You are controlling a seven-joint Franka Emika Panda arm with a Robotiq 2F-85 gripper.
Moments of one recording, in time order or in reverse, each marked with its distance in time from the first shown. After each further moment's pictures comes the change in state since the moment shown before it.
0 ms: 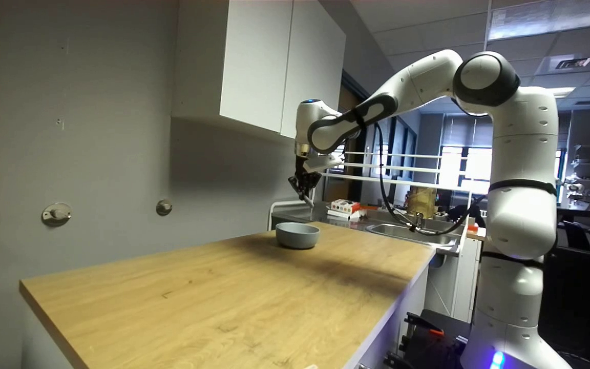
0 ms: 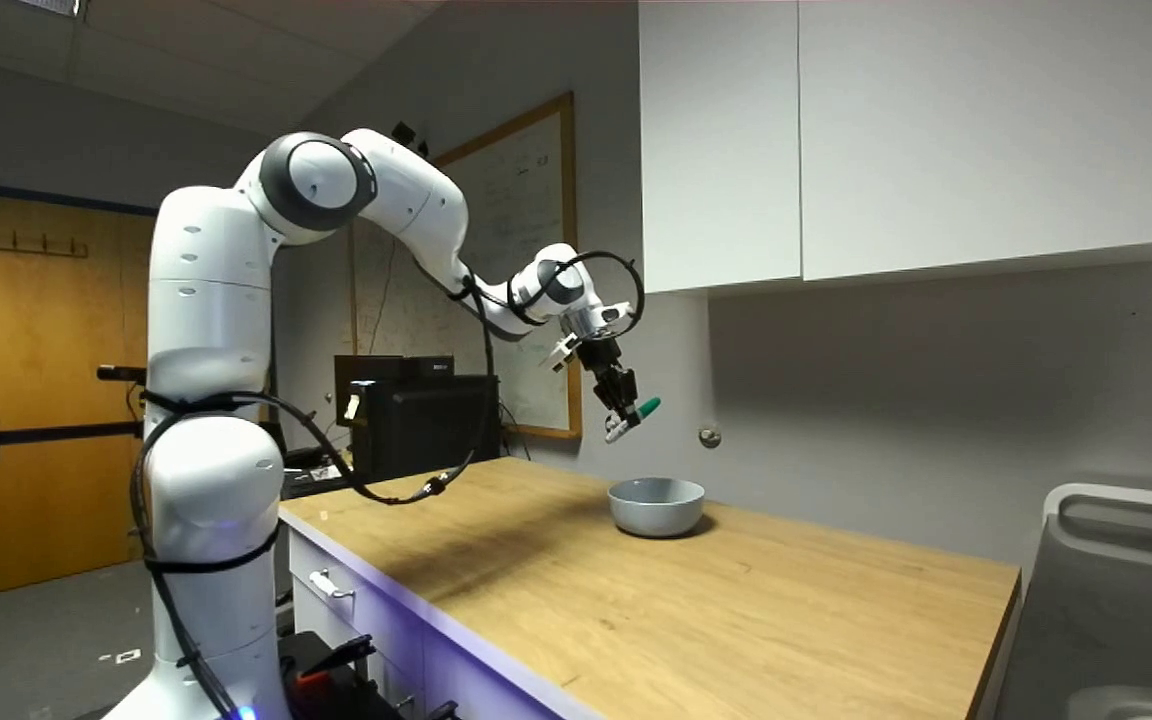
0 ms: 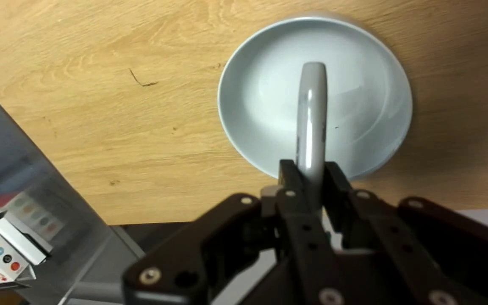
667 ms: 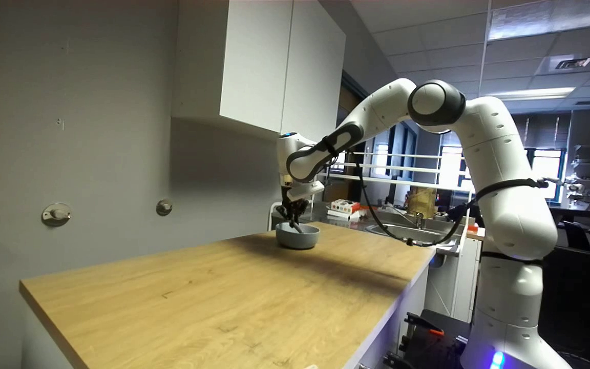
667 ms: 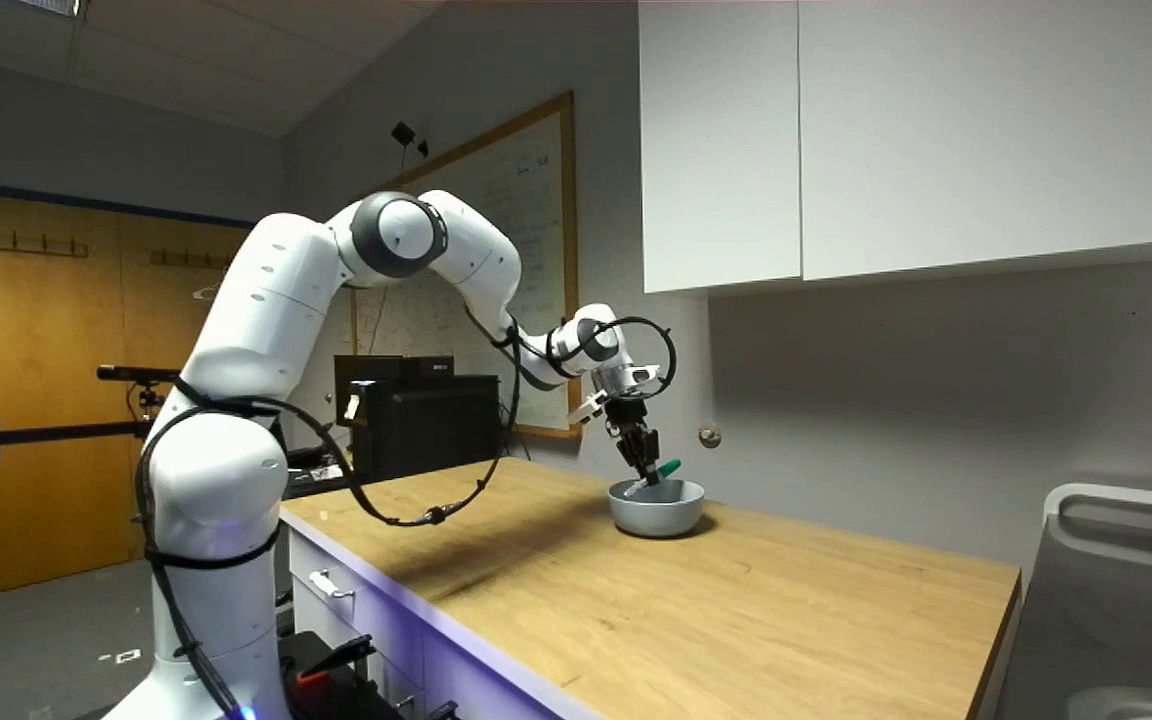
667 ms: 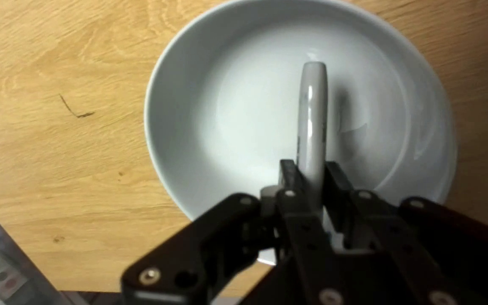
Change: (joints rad) arm 0.038 0.316 -0.056 0.184 0.031 -0.004 0.009
